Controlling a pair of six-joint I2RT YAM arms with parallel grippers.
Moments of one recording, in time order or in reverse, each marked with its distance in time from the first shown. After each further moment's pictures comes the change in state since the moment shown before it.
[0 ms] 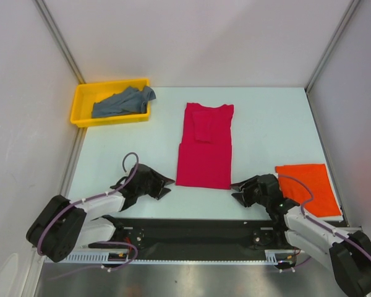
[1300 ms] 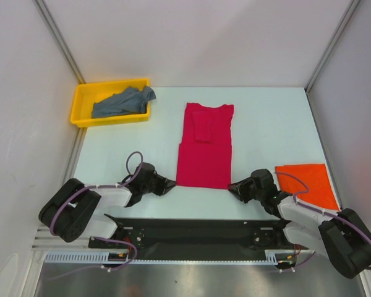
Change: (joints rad) left arm -0.019 0.196 0.020 0.170 -0.001 -0.145; right arm 0.022 0.225 0.083 0.083 0.037 0.036
